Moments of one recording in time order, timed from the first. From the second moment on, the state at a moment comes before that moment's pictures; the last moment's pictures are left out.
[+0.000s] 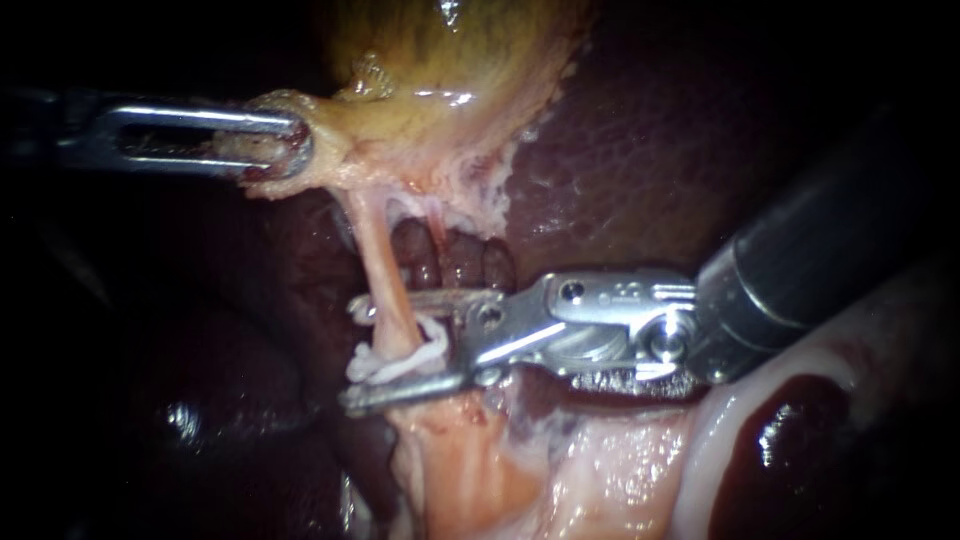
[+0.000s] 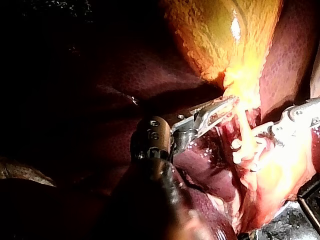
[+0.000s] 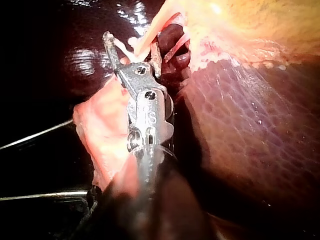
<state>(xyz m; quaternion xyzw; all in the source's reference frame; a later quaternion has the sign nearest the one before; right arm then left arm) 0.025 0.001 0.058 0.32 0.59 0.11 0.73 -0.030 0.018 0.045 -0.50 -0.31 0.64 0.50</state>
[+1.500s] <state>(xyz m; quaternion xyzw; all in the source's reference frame) 0.023 0.001 0.055 0.36 0.61 0.10 0.70 -0.030 0.018 0.045 -0.50 -0.31 0.64 0.50</state>
